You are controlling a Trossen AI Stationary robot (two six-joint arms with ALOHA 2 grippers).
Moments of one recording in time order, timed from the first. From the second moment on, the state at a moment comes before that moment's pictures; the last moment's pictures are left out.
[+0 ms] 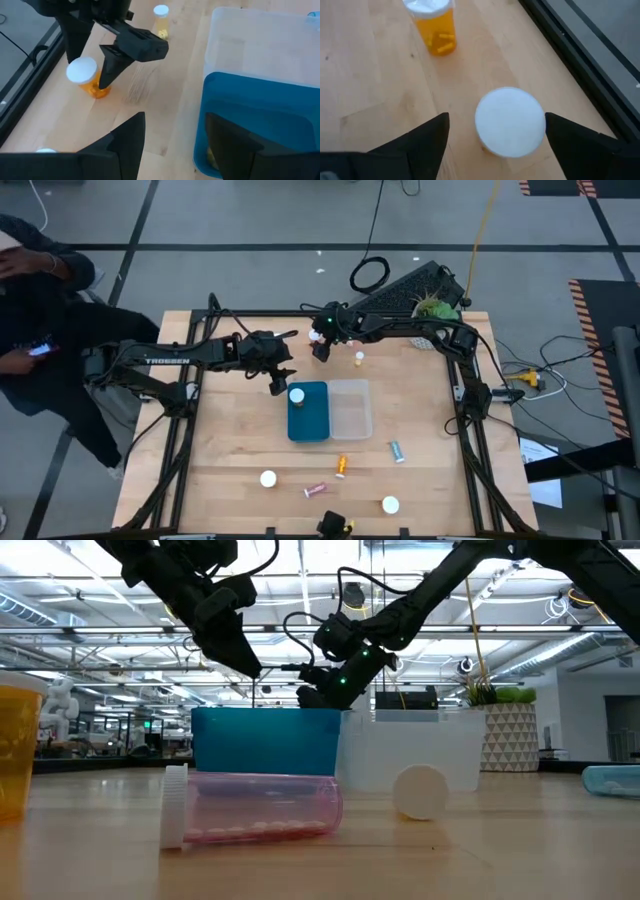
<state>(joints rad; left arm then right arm) 0.25 1.29 0.85 -0.29 -0.04 0.02 -0.46 2.08 1.41 -0.09 -0.05 -0.06</state>
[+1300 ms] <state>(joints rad) 0.25 1.29 0.85 -0.29 -0.04 0.02 -0.45 2.05 1.41 -0.13 -0.05 -0.01</state>
